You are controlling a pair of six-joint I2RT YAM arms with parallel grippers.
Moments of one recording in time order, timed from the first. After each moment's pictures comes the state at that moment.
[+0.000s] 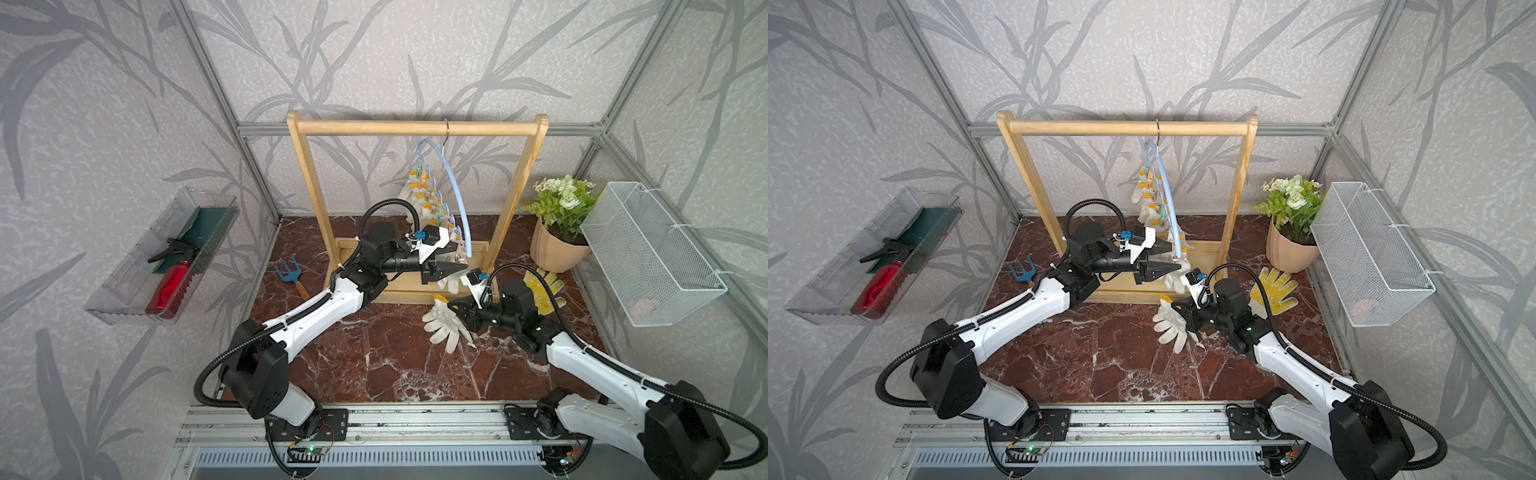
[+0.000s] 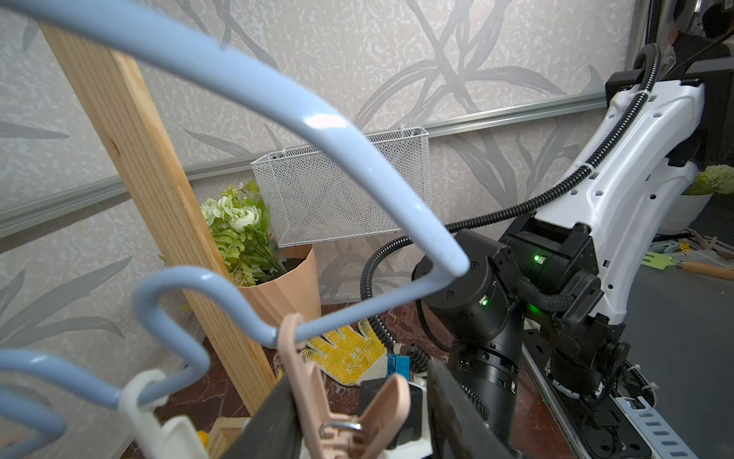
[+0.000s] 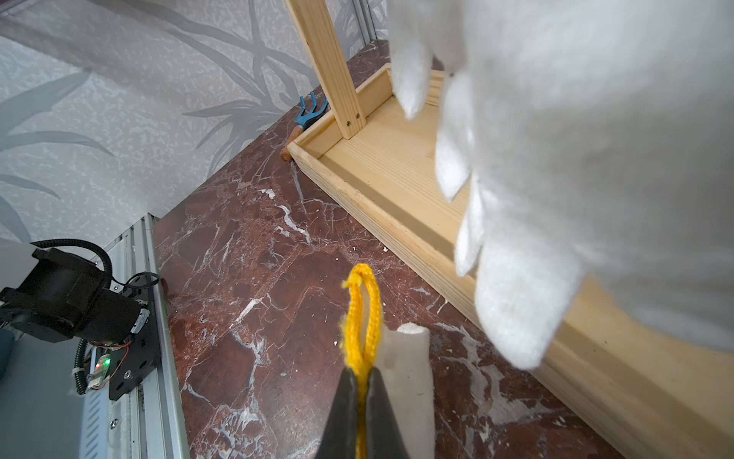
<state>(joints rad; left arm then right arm) -0.64 1.52 1.19 0.39 0.89 0.14 0.51 1.09 0.54 0.08 -0.50 0.16</state>
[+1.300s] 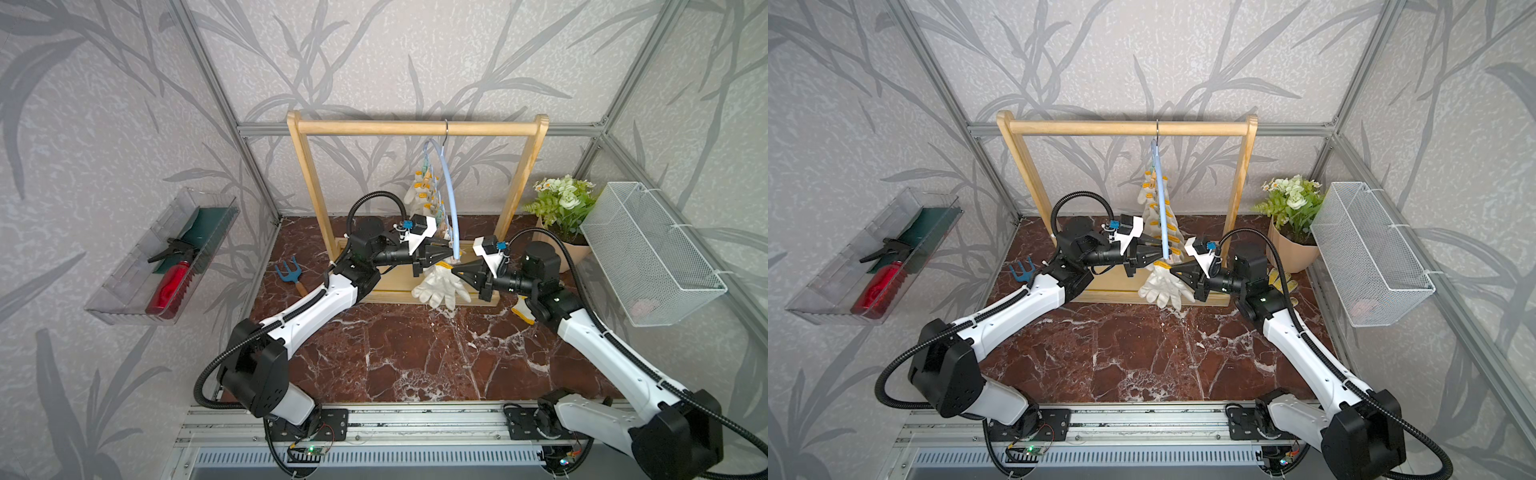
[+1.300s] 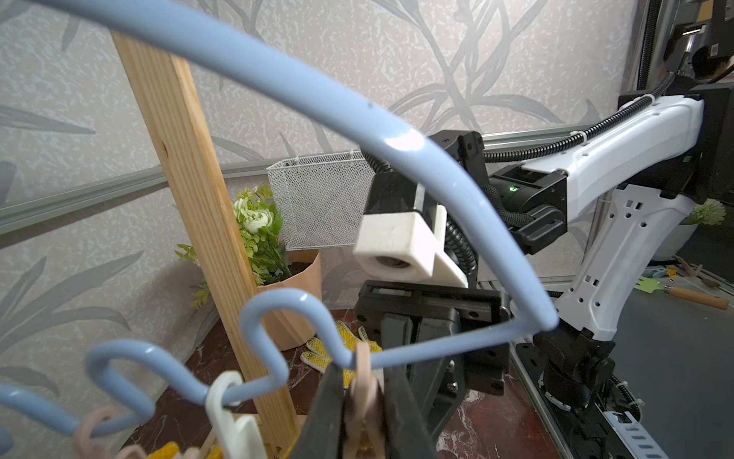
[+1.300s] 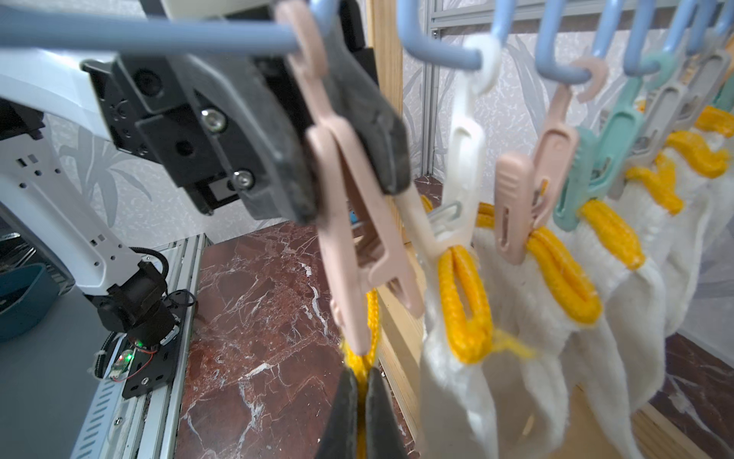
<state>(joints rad) -0.56 1.52 1.19 0.45 0.96 0.03 0.35 1.13 0.88 -0.01 -0.85 -0.11</state>
